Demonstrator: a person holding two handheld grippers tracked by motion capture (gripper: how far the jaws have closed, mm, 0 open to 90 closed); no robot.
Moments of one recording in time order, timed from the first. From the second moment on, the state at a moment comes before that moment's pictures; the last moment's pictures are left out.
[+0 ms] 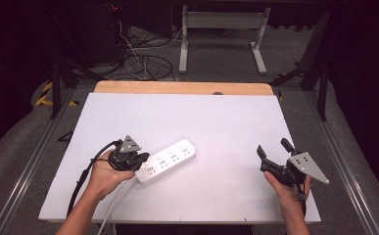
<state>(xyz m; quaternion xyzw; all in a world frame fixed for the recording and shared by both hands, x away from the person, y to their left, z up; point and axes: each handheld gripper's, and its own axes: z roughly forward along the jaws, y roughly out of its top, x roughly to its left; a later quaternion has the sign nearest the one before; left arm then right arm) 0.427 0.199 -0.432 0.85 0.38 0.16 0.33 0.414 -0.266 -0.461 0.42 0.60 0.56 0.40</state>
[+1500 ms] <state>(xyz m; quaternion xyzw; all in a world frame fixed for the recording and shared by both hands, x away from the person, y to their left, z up) 0.440 0.204 -0.449 0.85 0.40 0.12 0.31 0.415 -0.265 -0.461 0.42 0.60 0.55 0.40</state>
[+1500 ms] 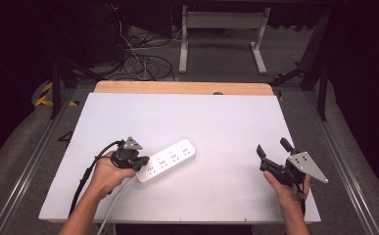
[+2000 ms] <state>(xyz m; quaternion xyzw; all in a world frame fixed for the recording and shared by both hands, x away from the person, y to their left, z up) 0.439 0.201 -0.450 0.85 0.42 0.12 0.30 0.414 -0.264 -0.460 0.42 0.60 0.55 0.41</state>
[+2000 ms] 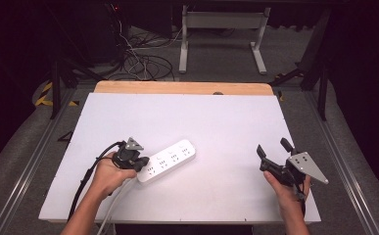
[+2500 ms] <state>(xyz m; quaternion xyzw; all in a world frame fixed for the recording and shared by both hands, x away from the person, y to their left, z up) 0.442 0.193 -0.447 0.86 0.42 0.12 0.26 0.414 -0.264 -0.458 0.42 0.59 0.55 0.41</state>
